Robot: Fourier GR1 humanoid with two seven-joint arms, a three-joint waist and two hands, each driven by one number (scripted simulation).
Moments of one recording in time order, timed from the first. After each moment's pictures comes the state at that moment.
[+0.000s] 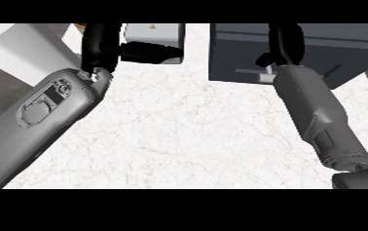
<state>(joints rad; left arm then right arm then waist) -0.91 0.52 -0.62 -1.31 0.50 0.78 0.27 -1.02 -0.22 -0.22 -0.32 1.22 -0.75 -0.09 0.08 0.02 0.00</state>
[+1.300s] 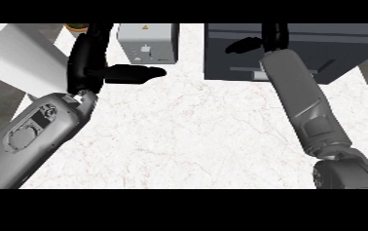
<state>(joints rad) -0.72 0.56 -0.58 -1.42 0.46 0.76 0.22 -1.14 -0.13 -0.57 -0.31 0.79 -0.51 -0.48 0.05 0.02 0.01</state>
